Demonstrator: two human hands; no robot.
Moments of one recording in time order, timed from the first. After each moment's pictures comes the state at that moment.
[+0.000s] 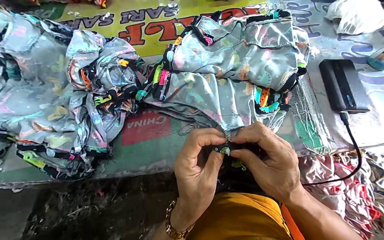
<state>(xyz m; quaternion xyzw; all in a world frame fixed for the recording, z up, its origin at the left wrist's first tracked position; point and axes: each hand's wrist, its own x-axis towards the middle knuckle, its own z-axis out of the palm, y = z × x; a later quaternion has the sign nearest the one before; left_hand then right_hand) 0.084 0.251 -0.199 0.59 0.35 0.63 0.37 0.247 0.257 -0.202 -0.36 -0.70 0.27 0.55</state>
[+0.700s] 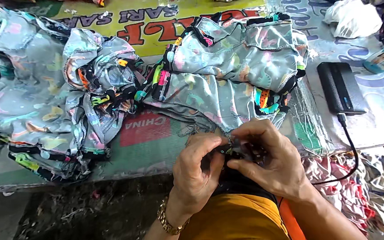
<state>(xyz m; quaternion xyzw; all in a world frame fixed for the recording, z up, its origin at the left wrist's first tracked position) 0.070 0.259 -0.208 0.71 0.33 0.58 0.20 0.254 0.264 -0.188 -0.33 -0.74 0.30 0.50</state>
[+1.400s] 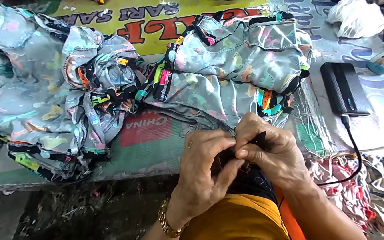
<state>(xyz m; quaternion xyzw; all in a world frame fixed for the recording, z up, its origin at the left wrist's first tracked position) 0.069 0.260 -0.203 0.75 0.35 0.53 0.20 0.250 0.278 -0.188 -0.25 -0.65 0.47 0.54</state>
